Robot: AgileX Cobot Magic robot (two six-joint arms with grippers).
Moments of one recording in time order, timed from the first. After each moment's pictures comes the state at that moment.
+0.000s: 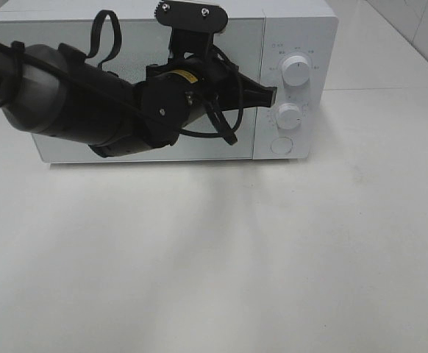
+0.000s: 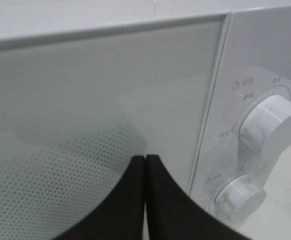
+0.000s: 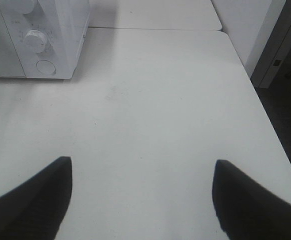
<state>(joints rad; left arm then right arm) -0.80 2.06 -1.25 -0.64 -0.54 0.46 0.14 0.00 -0.51 -0.19 1.01 0.15</state>
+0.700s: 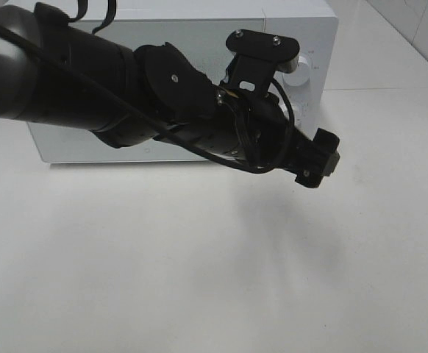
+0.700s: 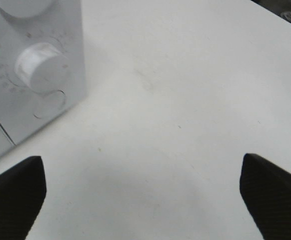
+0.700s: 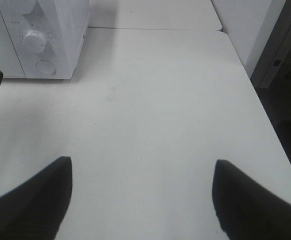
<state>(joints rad) -0.92 1.95 -1.27 -0.81 0.08 0.69 0.14 0.00 -0.51 -0.19 1.01 0.15</state>
